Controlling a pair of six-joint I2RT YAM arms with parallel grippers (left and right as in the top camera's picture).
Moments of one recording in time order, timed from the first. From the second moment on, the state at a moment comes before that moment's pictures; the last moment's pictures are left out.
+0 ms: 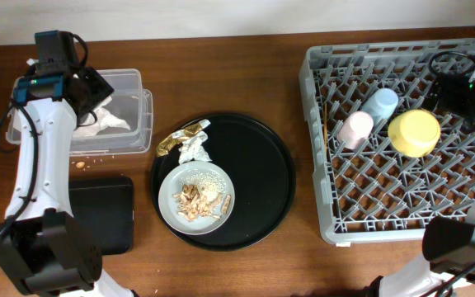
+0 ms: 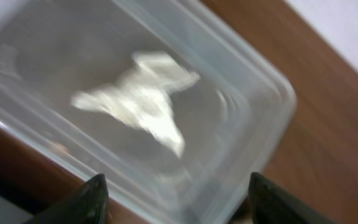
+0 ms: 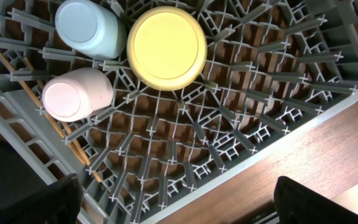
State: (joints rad) left arm 0.13 1.82 1.70 -0.91 -0.11 -0.56; right arm -0.34 1.82 2.18 -1.69 0.09 0.22
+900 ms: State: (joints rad) left arm -0.31 2.11 1.70 -1.08 0.08 -0.43; right arm -0.34 1.82 2.18 -1.69 0.09 0.22
